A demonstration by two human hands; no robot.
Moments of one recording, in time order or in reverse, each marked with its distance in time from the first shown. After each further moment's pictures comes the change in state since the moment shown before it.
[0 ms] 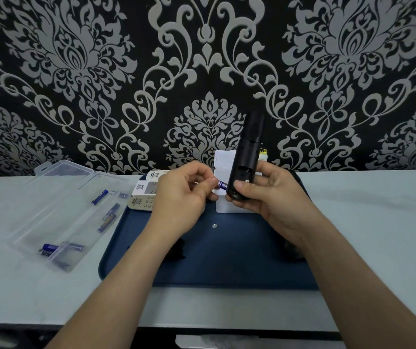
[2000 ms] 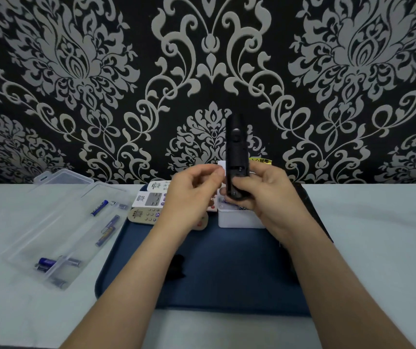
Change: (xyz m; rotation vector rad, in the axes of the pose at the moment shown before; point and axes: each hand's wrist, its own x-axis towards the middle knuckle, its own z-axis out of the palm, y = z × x) left_hand 0.029 0.000 0.011 -0.184 0.033 -0.157; right_hand 0.034 -0.006 0.014 -0.017 0.076 -0.021
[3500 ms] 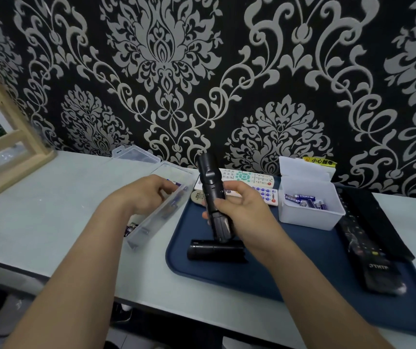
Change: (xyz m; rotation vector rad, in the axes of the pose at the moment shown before) left_hand 0.006 -0.050 -0.197 0.867 -0.285 -0.304; right_hand -0.013 0.064 0.117 -0.163 -0.189 0.150
